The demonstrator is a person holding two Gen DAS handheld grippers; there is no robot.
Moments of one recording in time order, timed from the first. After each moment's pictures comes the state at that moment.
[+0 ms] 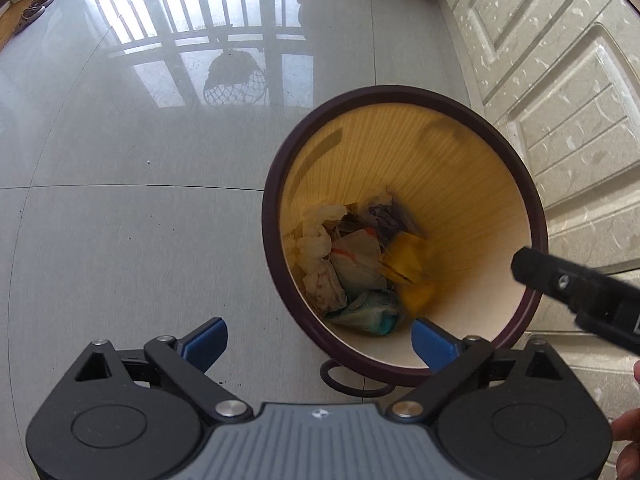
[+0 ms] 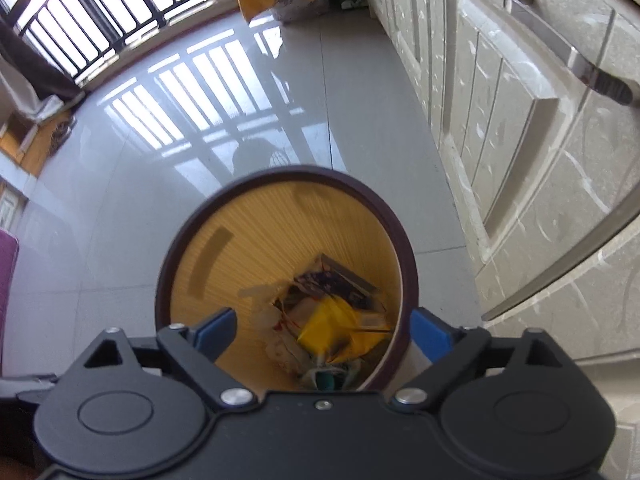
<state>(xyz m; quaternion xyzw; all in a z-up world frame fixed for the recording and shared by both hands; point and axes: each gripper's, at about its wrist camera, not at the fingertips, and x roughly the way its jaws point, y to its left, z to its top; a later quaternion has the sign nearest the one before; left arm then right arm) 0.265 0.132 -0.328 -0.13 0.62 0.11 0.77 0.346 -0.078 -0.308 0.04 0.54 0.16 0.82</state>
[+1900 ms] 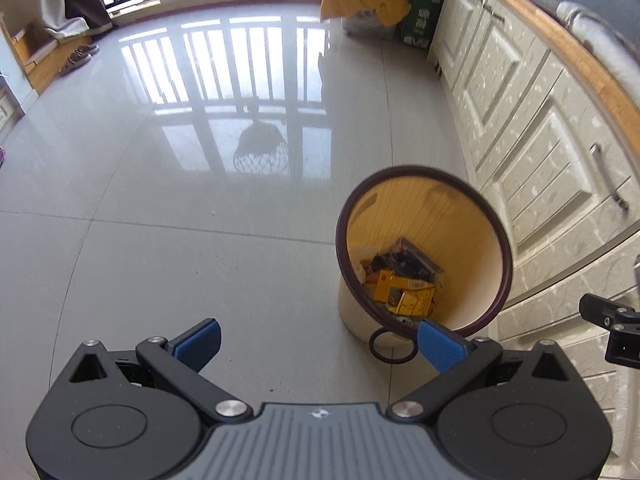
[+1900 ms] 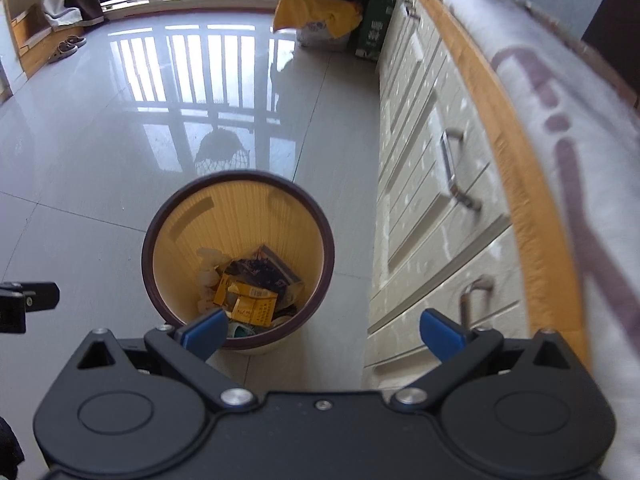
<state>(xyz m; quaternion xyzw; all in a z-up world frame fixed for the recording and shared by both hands) 0.160 0.147 -0.207 -0.11 0.52 0.14 0.84 0.254 -0.089 -0.192 -0.16 0.47 0.14 0.86</state>
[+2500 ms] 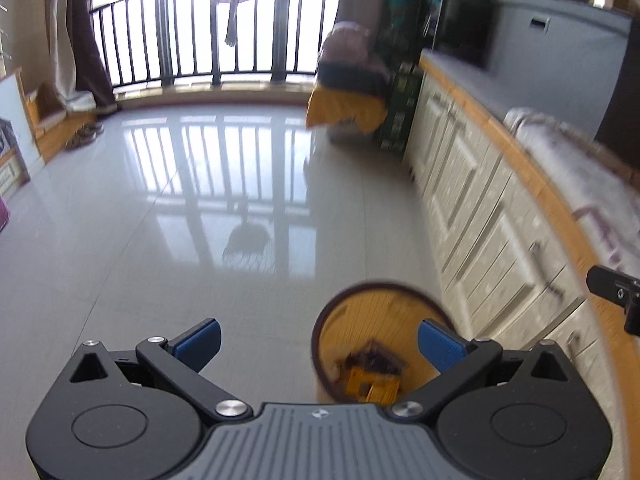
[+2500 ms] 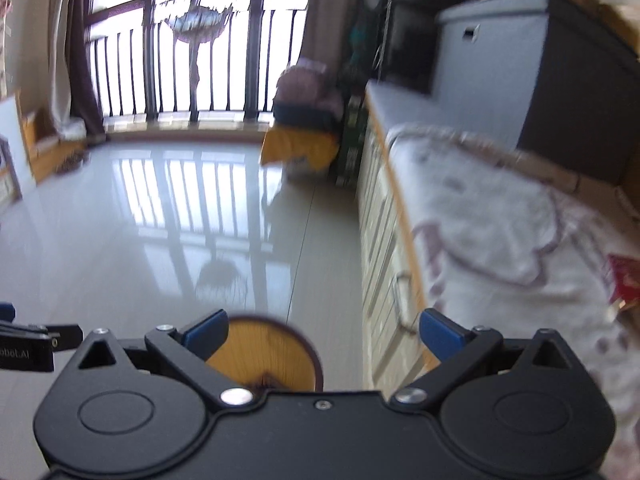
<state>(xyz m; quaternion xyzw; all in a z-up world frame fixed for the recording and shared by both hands) 0.143 0.125 -0.114 -0.09 0.38 0.14 0.91 0.219 -0.118 -0.082 -0.08 0.29 0.14 0.94</state>
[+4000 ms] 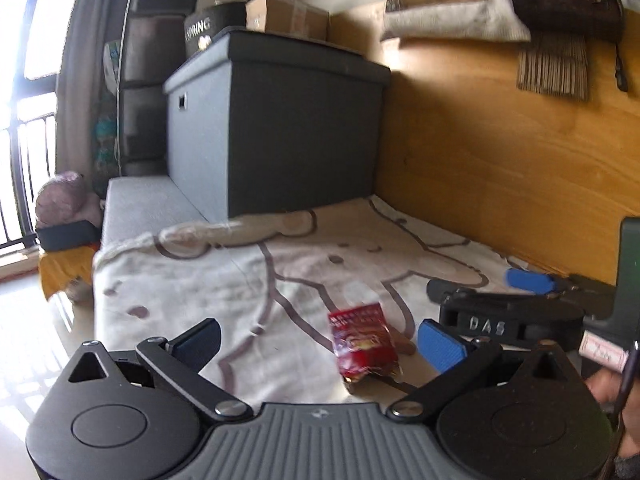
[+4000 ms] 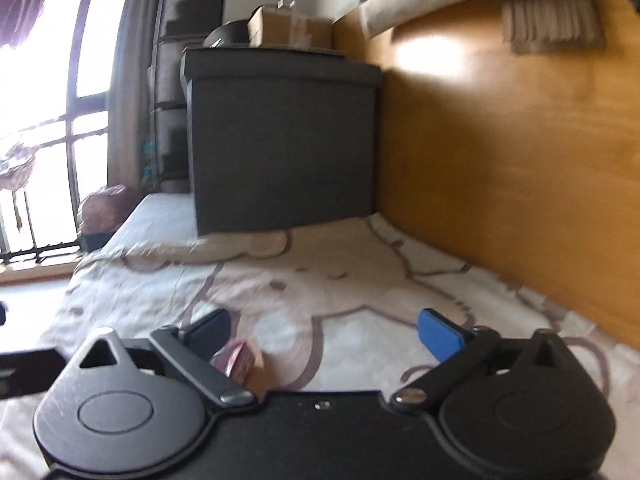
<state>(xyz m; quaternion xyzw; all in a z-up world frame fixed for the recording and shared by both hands) 0.263 -0.256 -0.058 0.01 0.22 -0.19 0.96 0.291 -0.469 -0.061 0.02 0.17 -0.06 0.98</state>
